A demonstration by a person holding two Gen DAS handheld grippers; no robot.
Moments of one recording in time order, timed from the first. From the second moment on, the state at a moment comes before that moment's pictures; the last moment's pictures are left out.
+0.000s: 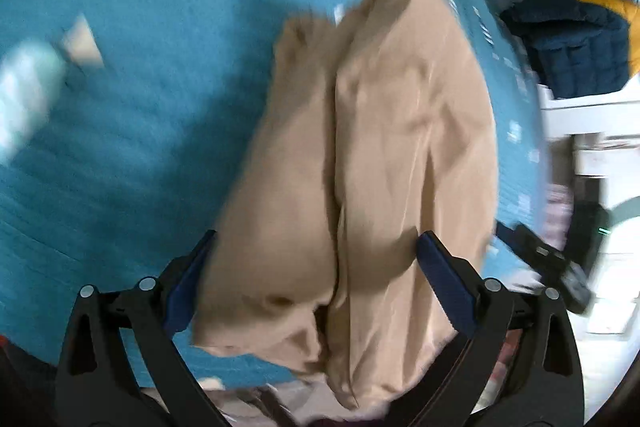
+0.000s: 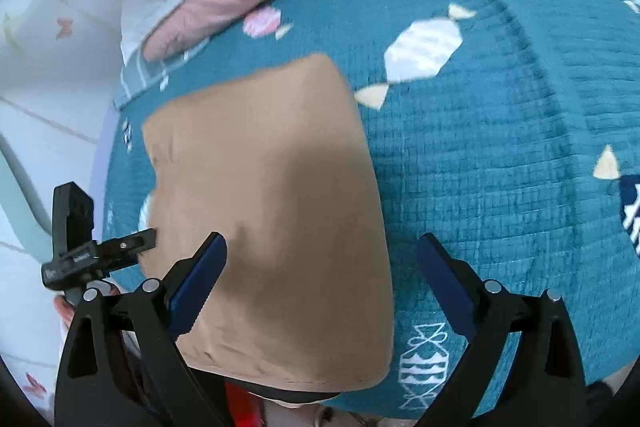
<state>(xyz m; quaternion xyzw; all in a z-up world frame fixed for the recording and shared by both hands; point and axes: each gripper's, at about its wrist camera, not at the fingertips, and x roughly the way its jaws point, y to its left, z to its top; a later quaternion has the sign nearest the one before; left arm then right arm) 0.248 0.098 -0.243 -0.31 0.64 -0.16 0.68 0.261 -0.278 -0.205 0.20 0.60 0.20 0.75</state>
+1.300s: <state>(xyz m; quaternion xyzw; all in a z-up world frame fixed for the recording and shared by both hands) 0.230 0.268 0.008 -0.31 0.39 -0.09 0.86 0.287 0.014 -0.018 0.19 0.41 0.42 0.79</state>
